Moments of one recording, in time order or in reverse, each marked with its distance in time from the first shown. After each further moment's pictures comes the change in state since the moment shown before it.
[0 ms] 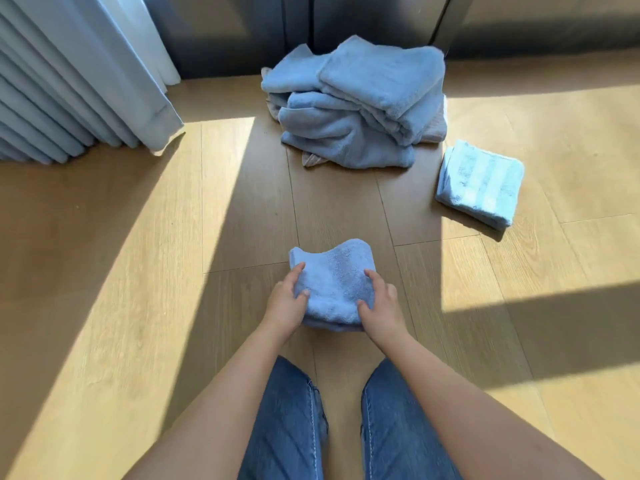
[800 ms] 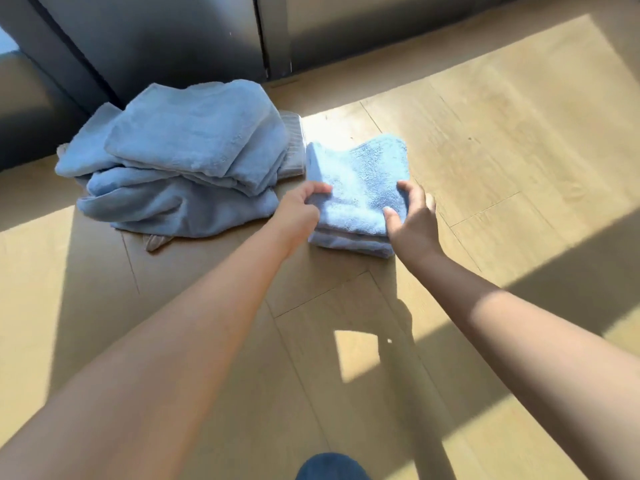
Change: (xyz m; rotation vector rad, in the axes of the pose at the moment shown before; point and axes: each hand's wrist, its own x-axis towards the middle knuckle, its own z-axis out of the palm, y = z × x) left_hand 0.147 0.286 0.187 0.048 -0.251 0.251; right_hand 0.159 0.071 -0.277 0.241 0.589 -0.063
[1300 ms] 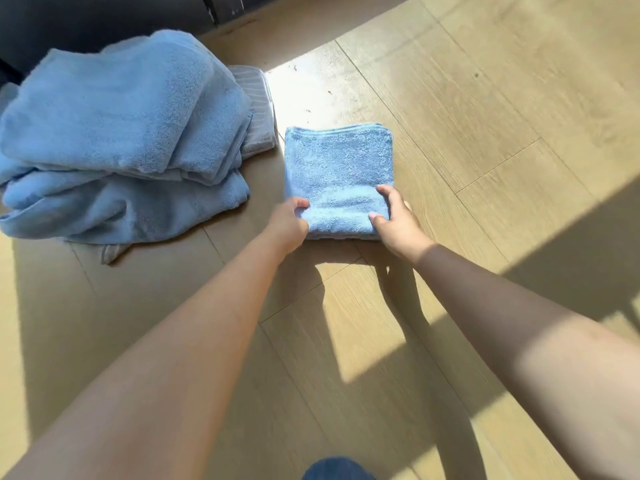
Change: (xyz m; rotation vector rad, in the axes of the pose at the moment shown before) left_hand 0.066 -0.060 0.038 0.354 -0.050 -0.160; right_hand 0.041 0.077 0.036 -0.075 -0.313 0.294
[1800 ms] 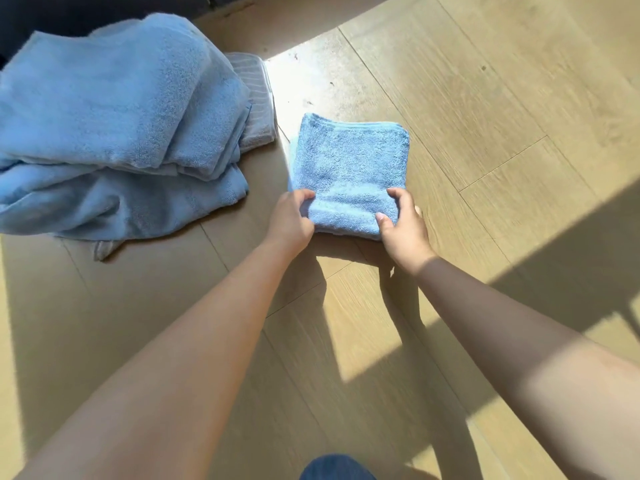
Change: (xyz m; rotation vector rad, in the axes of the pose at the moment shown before) left_hand 0.013 -0.011 0.006 0.170 0.069 0.157; right_hand -0.012 0.002 0.003 0.022 0.152 -0.002
